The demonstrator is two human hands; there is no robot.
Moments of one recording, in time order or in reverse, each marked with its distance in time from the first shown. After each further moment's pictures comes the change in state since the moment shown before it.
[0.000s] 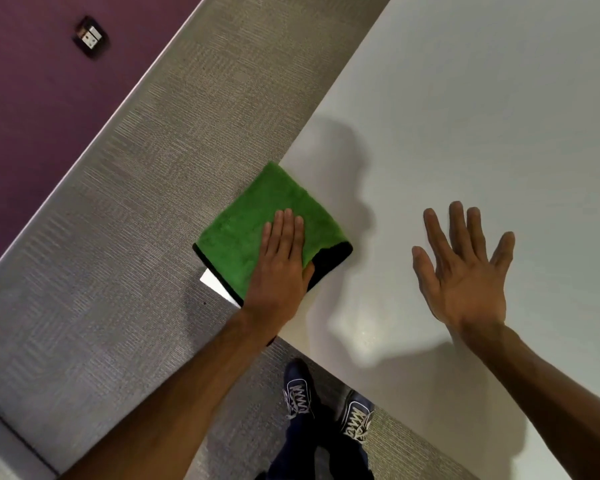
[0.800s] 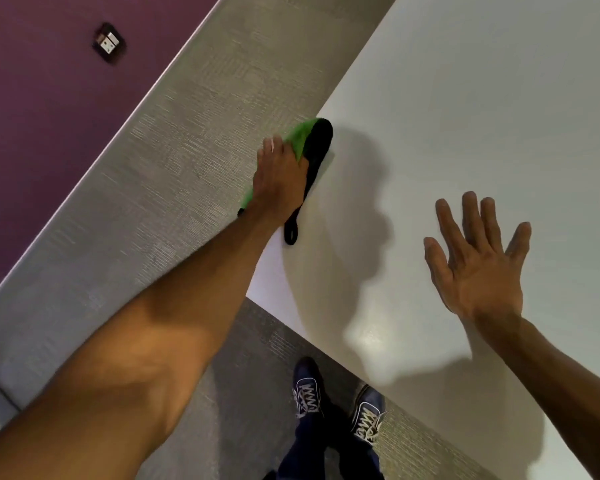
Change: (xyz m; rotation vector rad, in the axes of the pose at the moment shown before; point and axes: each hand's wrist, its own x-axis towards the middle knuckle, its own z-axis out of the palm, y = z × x) left_hand 0.126 -0.040 -0.025 -0.255 -0.008 -0.337; right_hand 0.000 -0.001 0.002 0.124 0.050 -0.043
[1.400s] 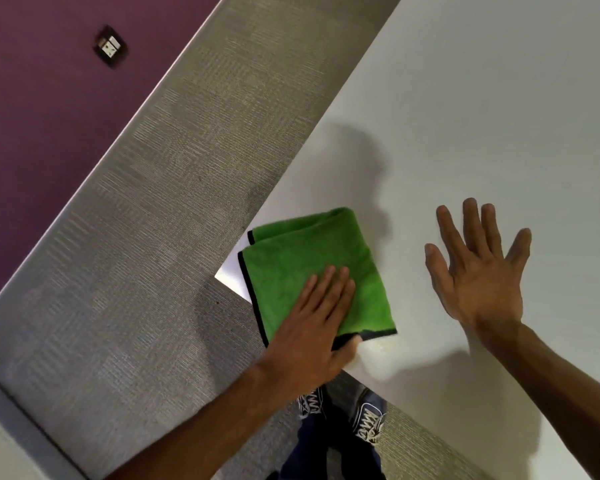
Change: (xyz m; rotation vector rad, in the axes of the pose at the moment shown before) left_hand -0.214 -0.002 0.032 0.184 -0.199 0.571; right_hand 0.000 0.001 -0.002 -0.081 -0.011 0.031
